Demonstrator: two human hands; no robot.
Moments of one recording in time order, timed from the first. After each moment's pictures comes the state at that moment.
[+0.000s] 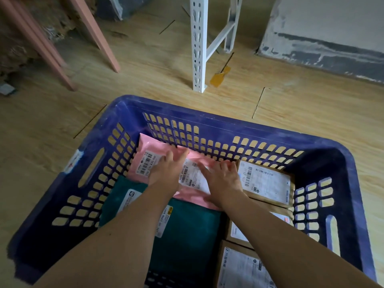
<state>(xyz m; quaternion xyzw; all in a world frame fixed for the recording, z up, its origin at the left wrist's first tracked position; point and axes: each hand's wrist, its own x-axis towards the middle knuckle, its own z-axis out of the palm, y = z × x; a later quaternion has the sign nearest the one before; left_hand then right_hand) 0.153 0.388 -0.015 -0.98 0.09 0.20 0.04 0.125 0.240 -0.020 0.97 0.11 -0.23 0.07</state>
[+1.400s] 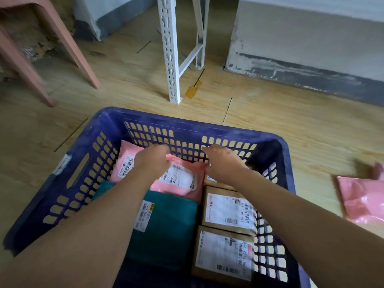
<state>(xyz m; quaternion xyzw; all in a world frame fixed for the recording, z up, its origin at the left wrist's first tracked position) 0.150 0.366 0.061 -0.99 0.09 0.12 -0.07 0.103 0.190 0.088 0.98 0.03 -0.17 -0.10</state>
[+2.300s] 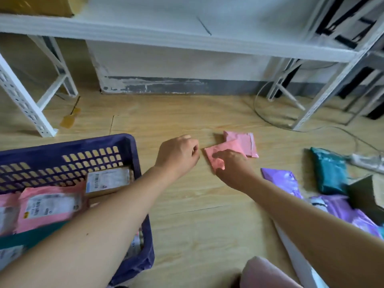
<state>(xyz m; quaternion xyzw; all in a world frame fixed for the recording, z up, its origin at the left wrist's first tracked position) -0.045 0.067 0.161 -0.85 0.47 -0.04 -0.24 -0.167 -0.037 0.178 0.94 -0.30 -0.03 -0.13</state>
